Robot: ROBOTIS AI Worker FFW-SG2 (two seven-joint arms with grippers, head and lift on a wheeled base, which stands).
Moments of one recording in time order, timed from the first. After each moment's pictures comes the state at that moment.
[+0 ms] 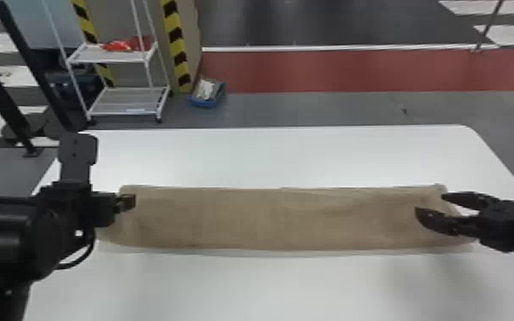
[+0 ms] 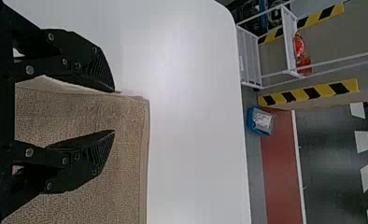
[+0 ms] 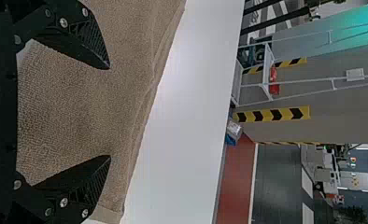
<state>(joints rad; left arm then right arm) -0.07 0.25 0.10 -1.99 0.16 1.25 0.07 0.00 -0.25 -0.28 -1.77 0.13 0.70 0.94</state>
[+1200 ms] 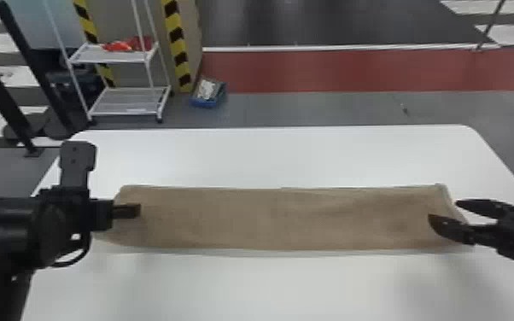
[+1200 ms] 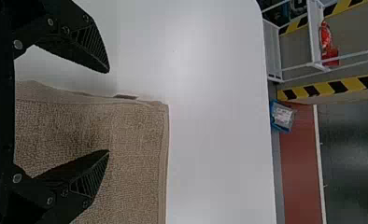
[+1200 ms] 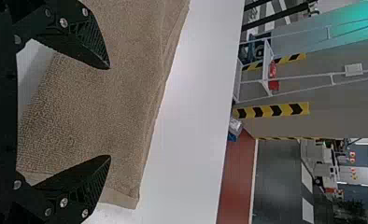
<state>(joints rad) -0.12 0.27 0.11 -1.84 0.14 1.23 -0.03 0.06 -0.27 -0.33 -1.82 0.10 0.70 0.95</state>
